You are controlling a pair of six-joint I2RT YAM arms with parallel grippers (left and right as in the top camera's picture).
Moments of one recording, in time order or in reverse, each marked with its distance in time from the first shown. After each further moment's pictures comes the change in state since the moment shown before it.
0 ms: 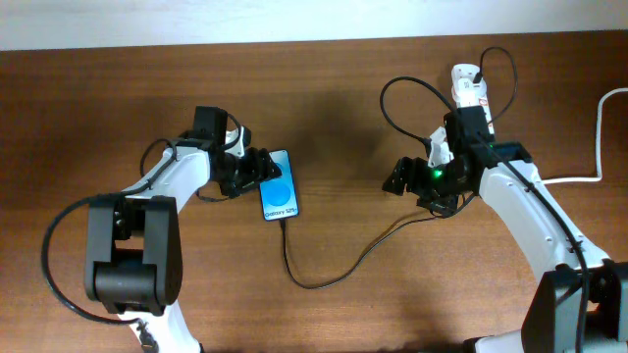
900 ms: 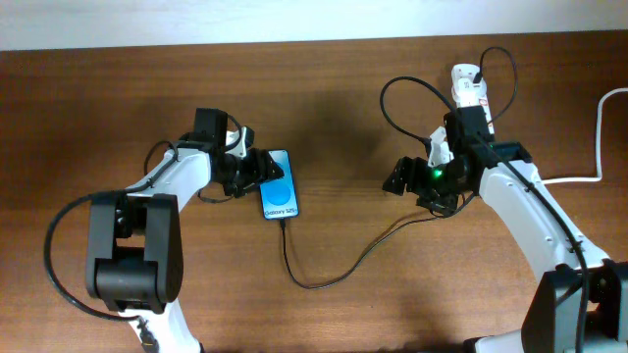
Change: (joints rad) left arm 0.001 0.011 -0.015 0.036 0.063 0.004; right arm 0.000 0.000 0.000 0.003 0.000 0.000
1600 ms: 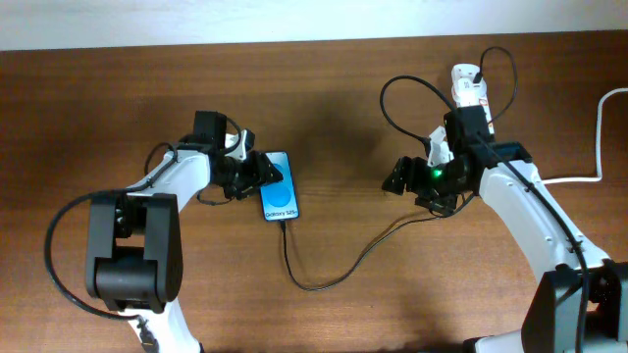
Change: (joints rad) left arm 0.004 0.001 -0.013 -0.001 0.026 0.008; right arm 0.000 0.000 0.000 0.002 -0.007 0.000
